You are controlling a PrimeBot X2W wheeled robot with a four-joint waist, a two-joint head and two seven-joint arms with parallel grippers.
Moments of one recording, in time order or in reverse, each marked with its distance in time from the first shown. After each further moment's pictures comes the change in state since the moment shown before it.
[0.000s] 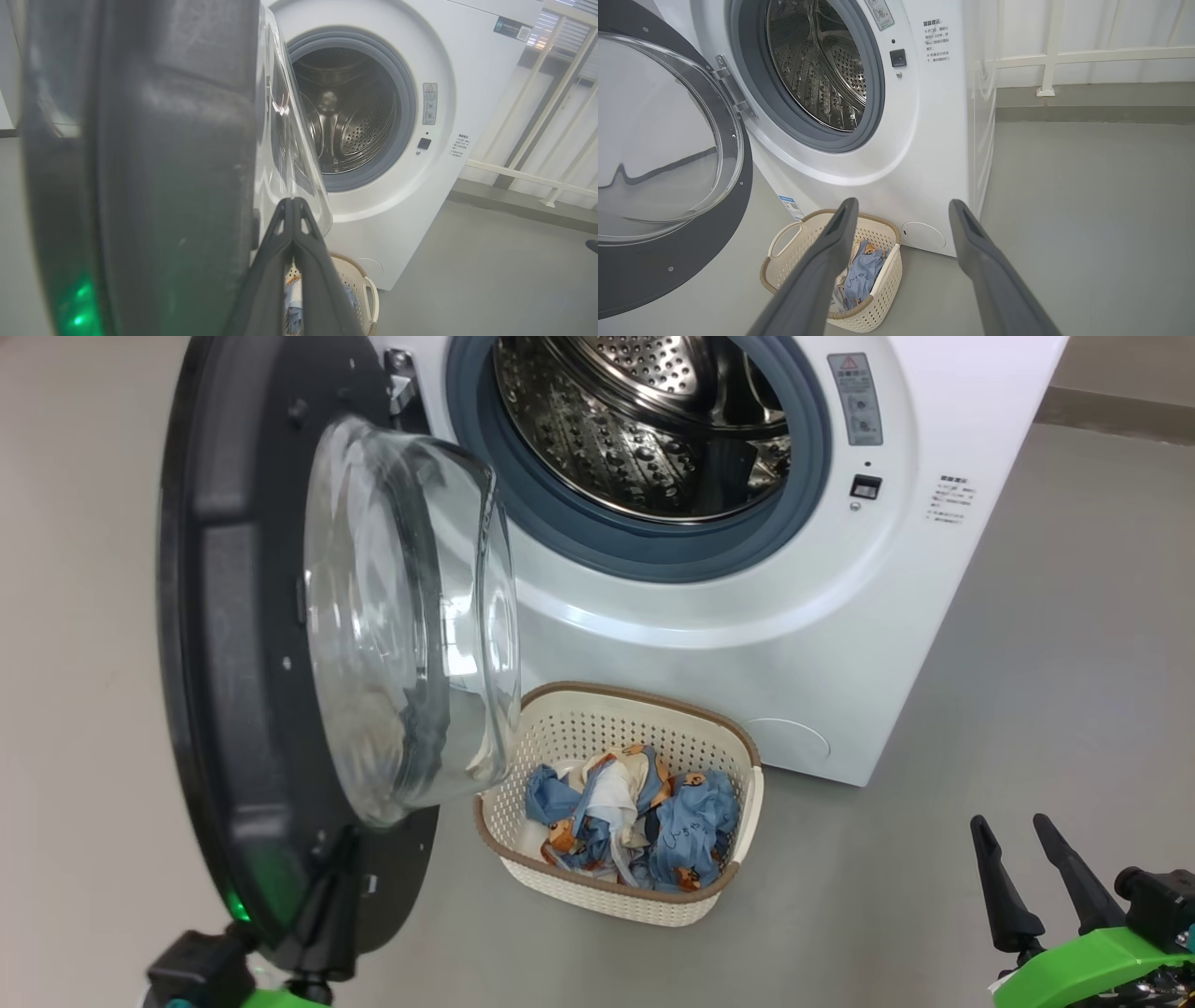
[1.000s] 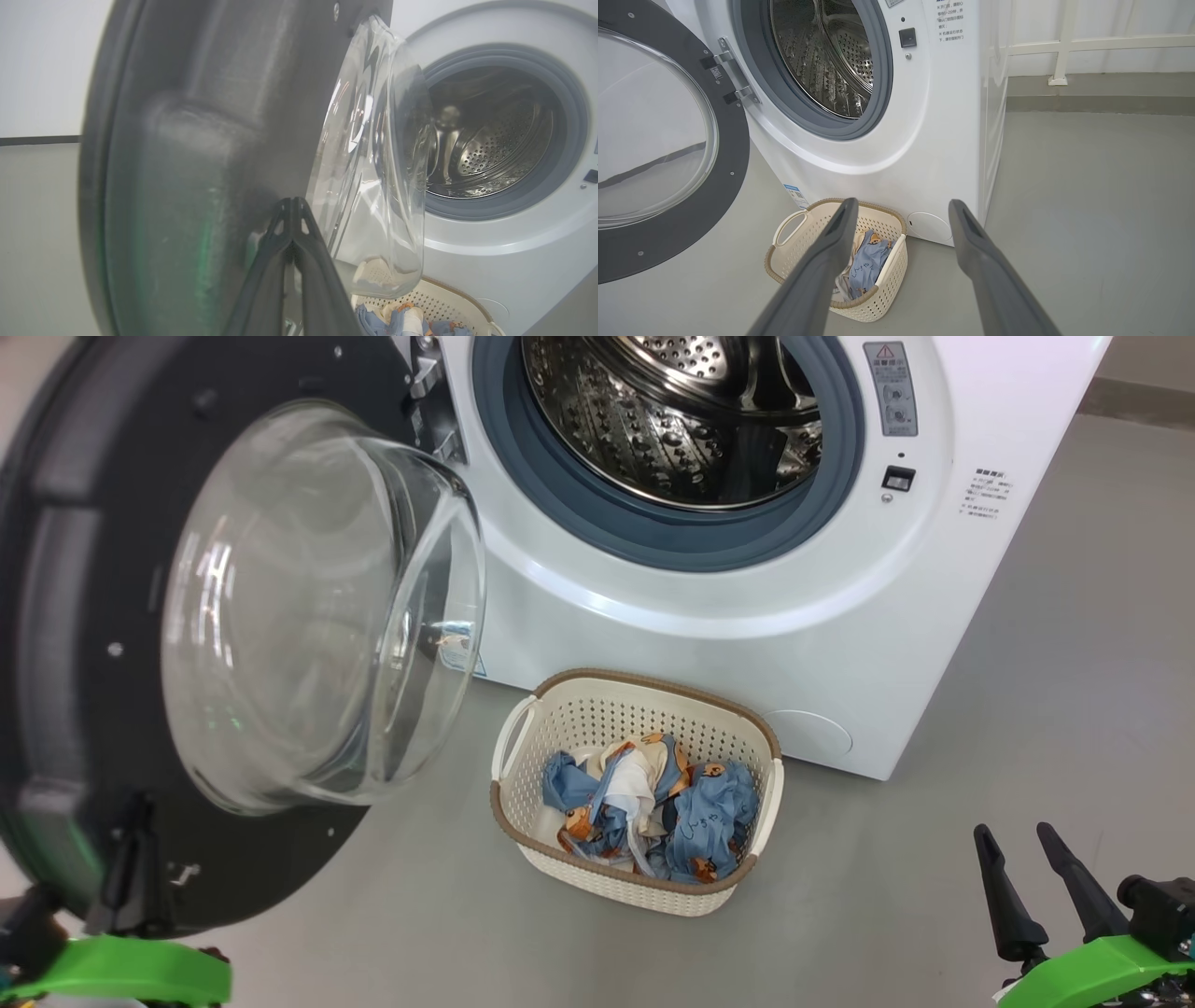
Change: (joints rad) left arm -0.132 0.071 0.266 0.191 0.011 0.003 0.000; right arm 0.015 -0.002 -0.002 0.000 -0.004 0.000 0.000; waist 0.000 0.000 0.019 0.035
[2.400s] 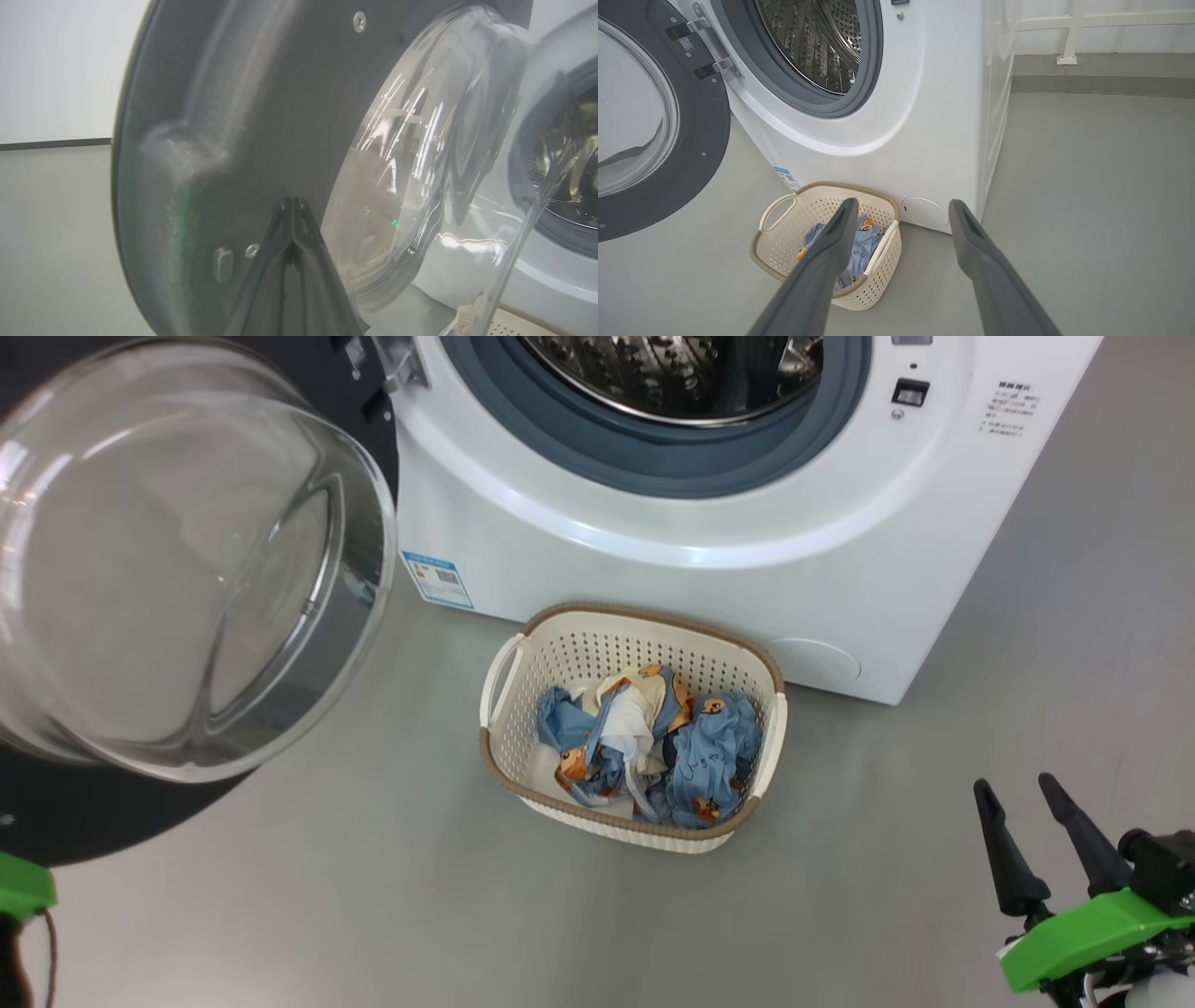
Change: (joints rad) left arm -0.279 0.088 0.272 0.298 0.112 -0.013 0.000; right arm -0.068 -0.038 0.027 -0.003 -0.017 0.000 0.000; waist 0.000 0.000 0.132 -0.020
